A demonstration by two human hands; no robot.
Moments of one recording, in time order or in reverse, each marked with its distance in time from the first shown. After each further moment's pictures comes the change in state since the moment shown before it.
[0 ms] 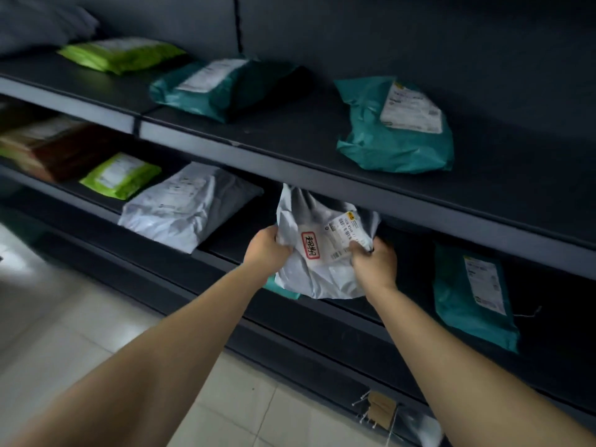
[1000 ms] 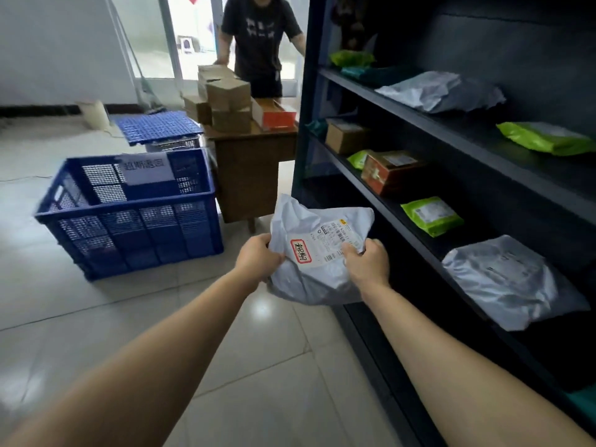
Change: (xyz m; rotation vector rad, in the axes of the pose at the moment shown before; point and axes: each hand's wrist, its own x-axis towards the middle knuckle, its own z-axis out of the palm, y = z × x) left_hand -0.226 -0.290 -0.497 -0.244 0.686 -0.383; right_hand -0.366 -0.259 0.431 -0.109 -0.629 -0.558
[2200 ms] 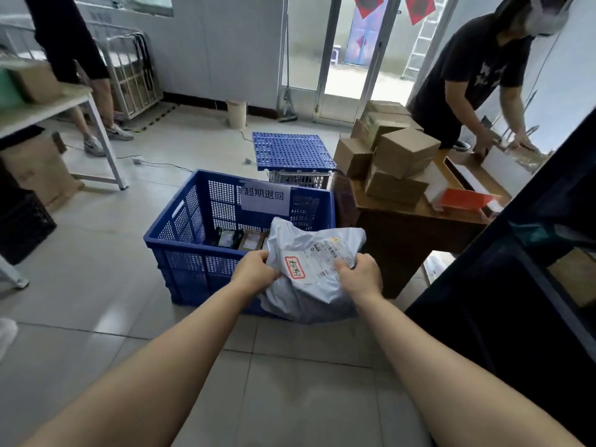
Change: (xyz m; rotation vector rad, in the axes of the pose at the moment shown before) left_hand 0.440 -0.102 -0.378 -0.034 0.335 -0.209; right_hand 0.293 -0.305 0.514 -0.158 -0.451 -0.238
